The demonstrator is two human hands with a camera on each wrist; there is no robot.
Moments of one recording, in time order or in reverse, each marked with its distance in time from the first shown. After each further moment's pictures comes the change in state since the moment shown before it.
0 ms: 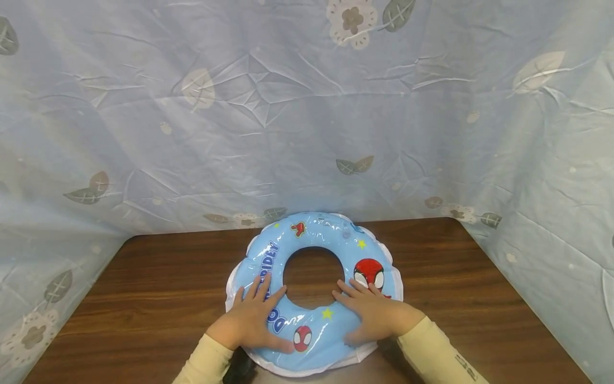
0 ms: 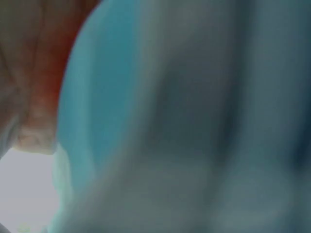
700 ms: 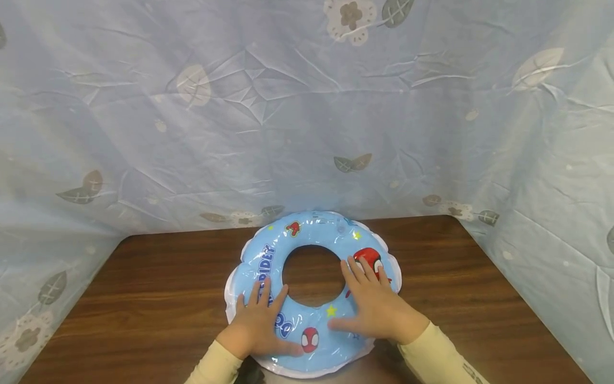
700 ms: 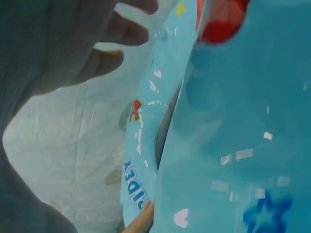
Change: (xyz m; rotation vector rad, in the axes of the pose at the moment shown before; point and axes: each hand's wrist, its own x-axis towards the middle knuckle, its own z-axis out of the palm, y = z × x) left_hand -0.002 0.019 0.011 0.049 0.055 -0.038; right_hand -0.016 -0.032 -0.014 -0.038 0.293 0.096
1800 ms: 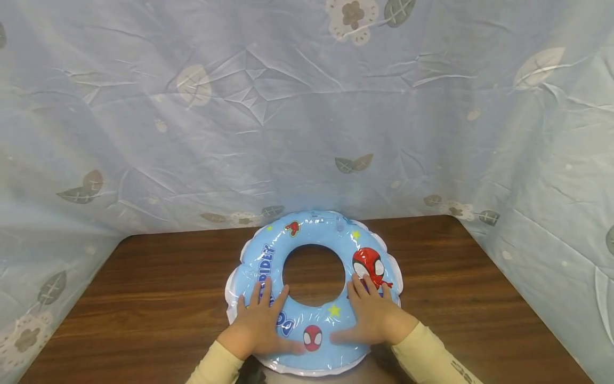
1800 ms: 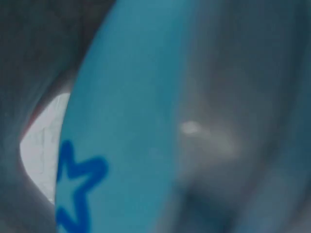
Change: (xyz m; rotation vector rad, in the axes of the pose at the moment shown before) left_hand -0.002 0.006 -0.004 -0.008 -0.008 -0.042; right_hand 0.006 0.005 0.018 -0.039 -0.200 0.155
